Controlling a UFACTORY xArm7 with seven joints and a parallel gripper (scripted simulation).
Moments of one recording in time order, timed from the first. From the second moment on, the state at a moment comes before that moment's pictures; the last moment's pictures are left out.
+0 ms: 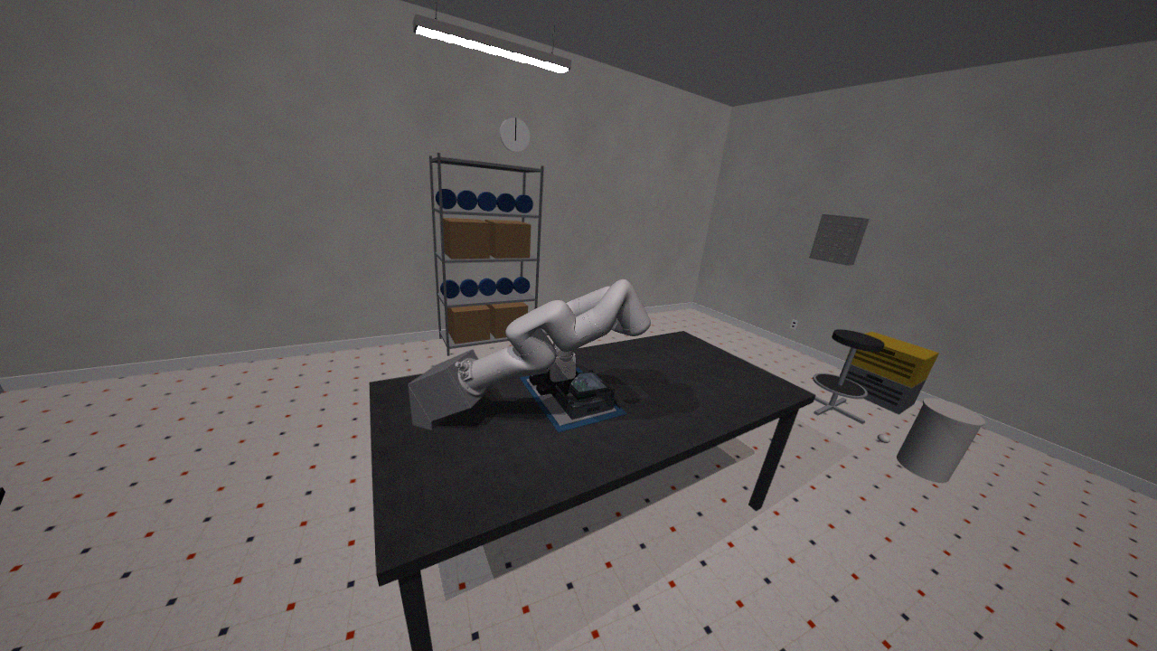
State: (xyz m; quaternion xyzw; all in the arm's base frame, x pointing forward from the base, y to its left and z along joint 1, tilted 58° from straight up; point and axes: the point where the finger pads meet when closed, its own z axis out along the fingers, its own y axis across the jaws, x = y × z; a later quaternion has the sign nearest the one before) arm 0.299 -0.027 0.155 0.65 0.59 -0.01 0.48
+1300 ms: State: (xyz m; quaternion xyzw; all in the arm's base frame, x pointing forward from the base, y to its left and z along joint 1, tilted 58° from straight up) arm 0.299 -0.024 0.157 0.65 0.59 -0.01 0.48
